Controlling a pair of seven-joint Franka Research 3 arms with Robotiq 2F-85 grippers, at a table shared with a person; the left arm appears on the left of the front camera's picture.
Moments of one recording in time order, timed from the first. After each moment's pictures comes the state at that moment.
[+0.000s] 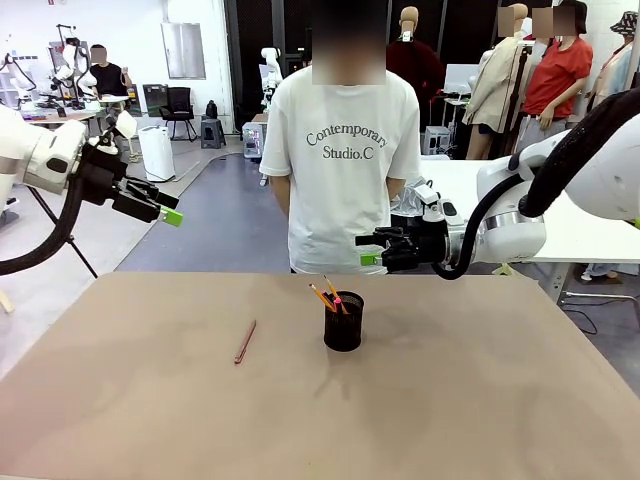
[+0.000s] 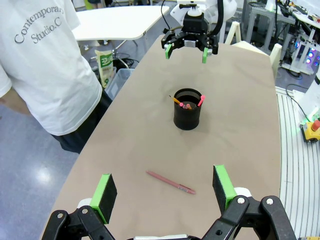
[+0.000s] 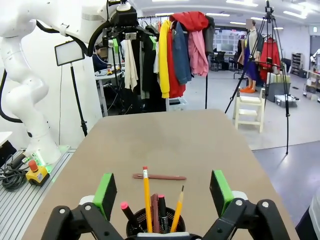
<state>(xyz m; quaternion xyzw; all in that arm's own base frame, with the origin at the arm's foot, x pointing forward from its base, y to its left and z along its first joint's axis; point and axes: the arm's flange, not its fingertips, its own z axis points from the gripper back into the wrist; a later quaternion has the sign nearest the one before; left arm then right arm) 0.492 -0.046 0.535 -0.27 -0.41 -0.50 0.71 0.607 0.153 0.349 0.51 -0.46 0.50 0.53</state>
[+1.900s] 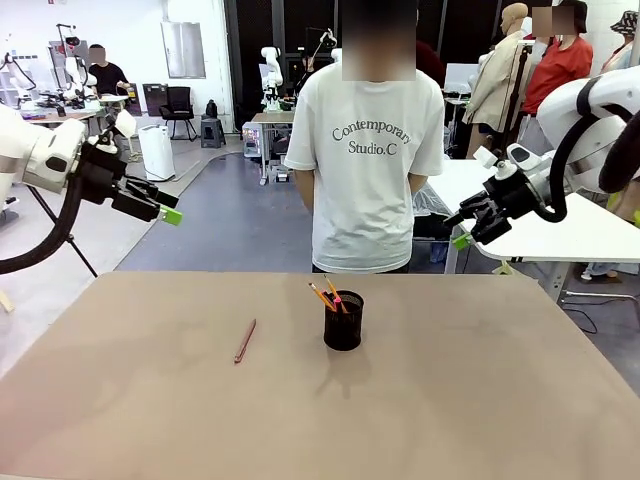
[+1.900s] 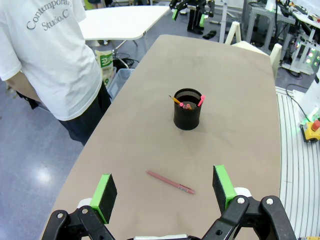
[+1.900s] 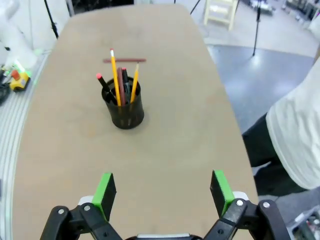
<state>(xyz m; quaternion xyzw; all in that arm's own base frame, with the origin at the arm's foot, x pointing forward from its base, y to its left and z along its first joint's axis) 0.492 -0.046 0.535 -0.27 -0.41 -0.50 0.71 0.624 -0.008 0.449 0.28 -0.33 0.60 0.67</state>
